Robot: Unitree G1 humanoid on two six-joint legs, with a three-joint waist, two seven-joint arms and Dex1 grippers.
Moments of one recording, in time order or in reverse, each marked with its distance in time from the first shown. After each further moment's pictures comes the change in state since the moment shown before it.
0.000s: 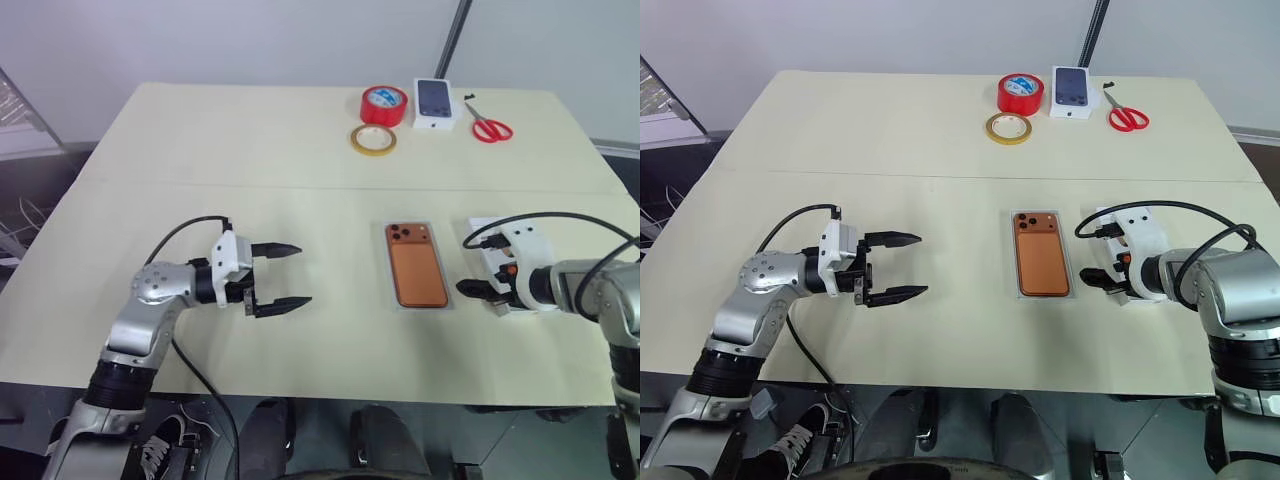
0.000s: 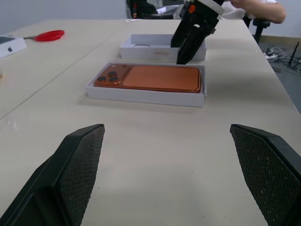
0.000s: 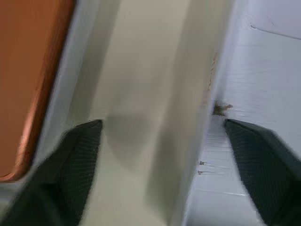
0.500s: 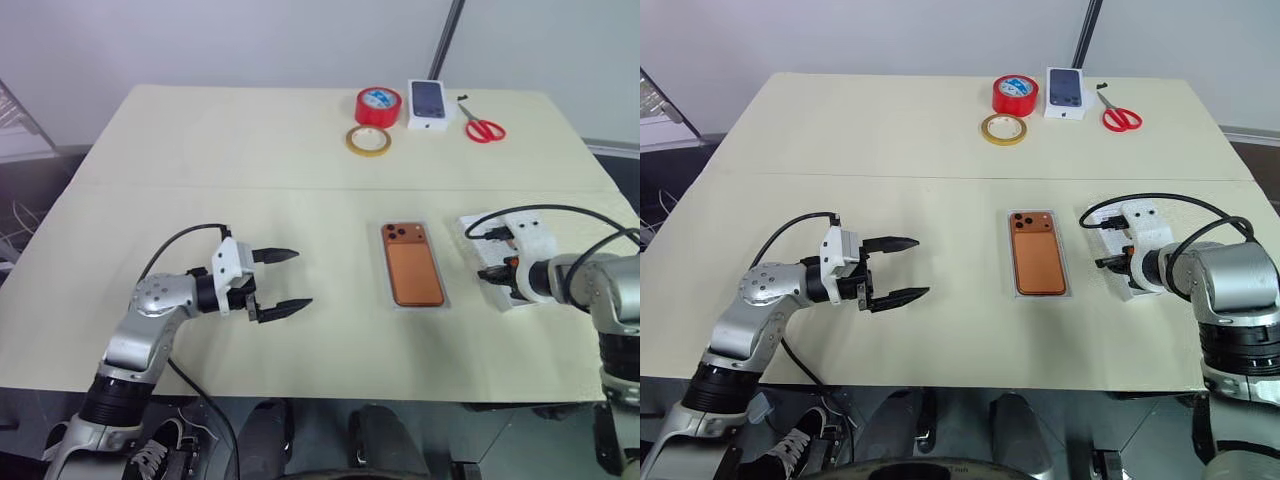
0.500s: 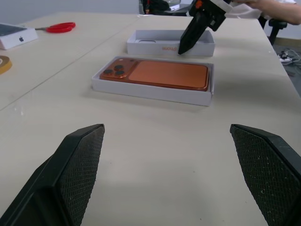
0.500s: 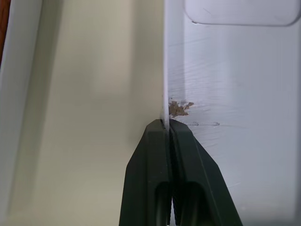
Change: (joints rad) left arm 0.041 0.001 -0.001 -0.046 0.004 0.055 0.082; right arm -0.043 0.122 -0.120 0.092 -0.038 0.005 -0.054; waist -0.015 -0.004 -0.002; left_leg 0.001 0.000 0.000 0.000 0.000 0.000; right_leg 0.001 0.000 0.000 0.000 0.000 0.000
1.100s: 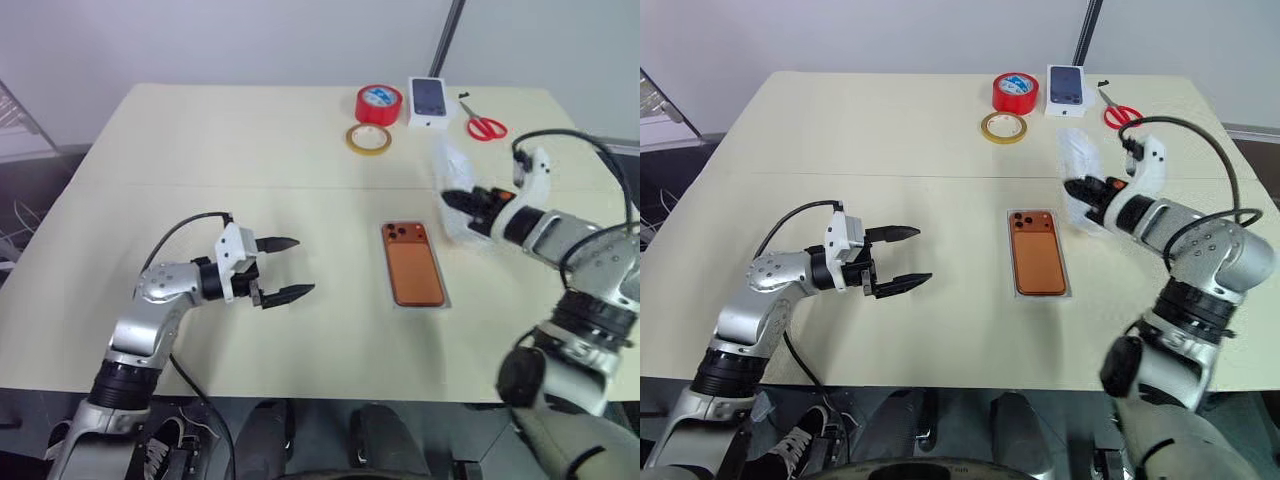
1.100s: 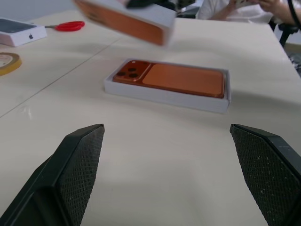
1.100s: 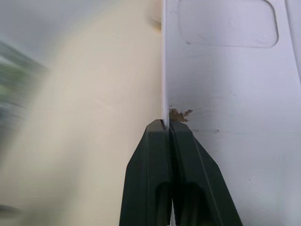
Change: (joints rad) left arm -0.085 -0.052 -0.003 0.063 0.000 0.039 0.022; right arm -0.316 0.530 -0.552 0.115 0.287 -0.121 -0.057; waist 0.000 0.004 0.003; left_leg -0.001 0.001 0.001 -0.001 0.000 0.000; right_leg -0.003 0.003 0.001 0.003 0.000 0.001
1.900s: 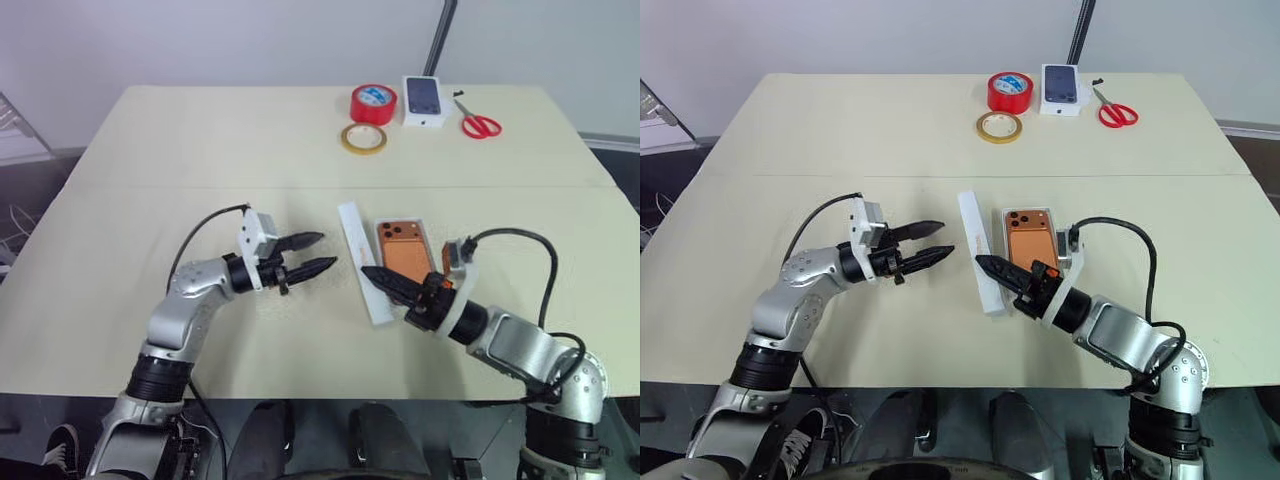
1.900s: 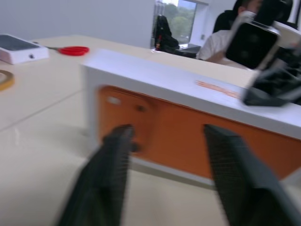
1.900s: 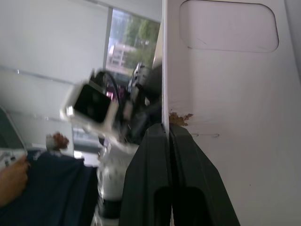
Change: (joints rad) left arm -0.020 -0.158 -0.051 0.010 -0.031 0.043 0.099; right arm 0.643 -0.119 0.524 -0.271 1.278 -0.348 -0.658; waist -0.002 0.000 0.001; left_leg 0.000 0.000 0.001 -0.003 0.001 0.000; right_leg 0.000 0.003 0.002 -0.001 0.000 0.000
